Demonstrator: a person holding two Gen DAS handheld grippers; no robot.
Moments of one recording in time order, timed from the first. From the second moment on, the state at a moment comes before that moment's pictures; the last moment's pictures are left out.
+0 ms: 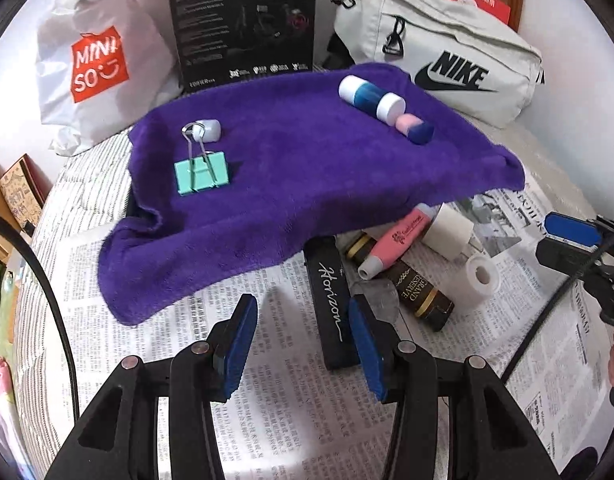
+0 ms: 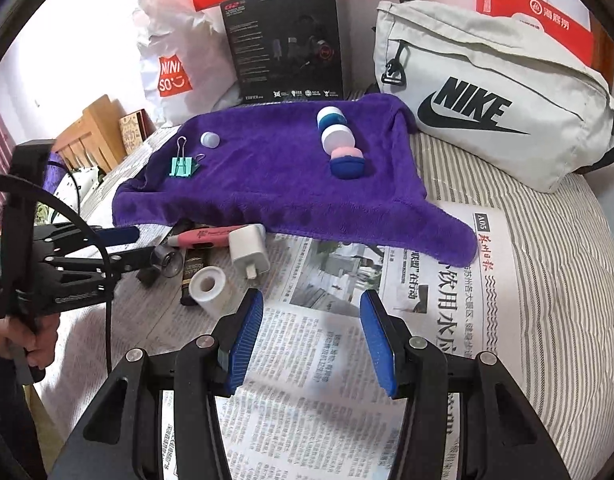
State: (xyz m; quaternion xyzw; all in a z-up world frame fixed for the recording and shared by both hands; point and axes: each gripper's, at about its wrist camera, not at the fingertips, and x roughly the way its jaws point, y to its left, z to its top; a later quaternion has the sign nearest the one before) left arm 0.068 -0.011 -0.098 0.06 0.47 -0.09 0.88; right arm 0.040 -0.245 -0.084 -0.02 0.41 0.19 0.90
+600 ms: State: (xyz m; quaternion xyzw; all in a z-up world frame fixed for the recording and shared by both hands) left arm 0.075 -0.016 -0.108 0.05 0.46 -0.10 0.88; right arm 0.050 -0.247 -0.105 -0.01 0.39 0.18 0.90
